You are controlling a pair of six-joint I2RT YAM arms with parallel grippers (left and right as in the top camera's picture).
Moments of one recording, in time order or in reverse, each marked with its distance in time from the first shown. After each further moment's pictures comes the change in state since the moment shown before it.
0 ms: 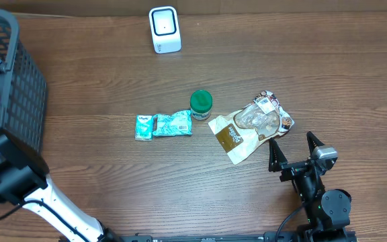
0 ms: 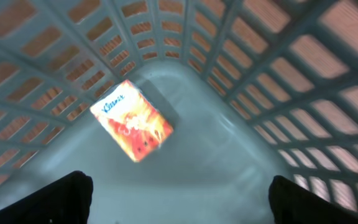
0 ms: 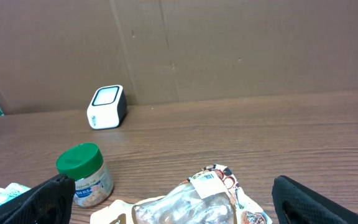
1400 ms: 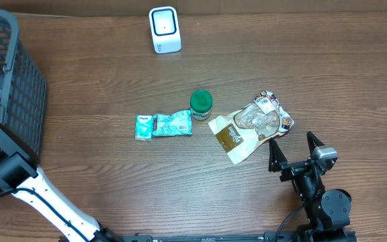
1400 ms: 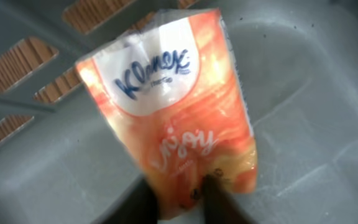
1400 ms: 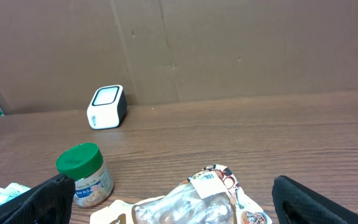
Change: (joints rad) left arm 0.082 0.223 0.000 0.051 -0.054 -0.066; right arm 0.000 0.000 0.000 0.000 0.000 0.000
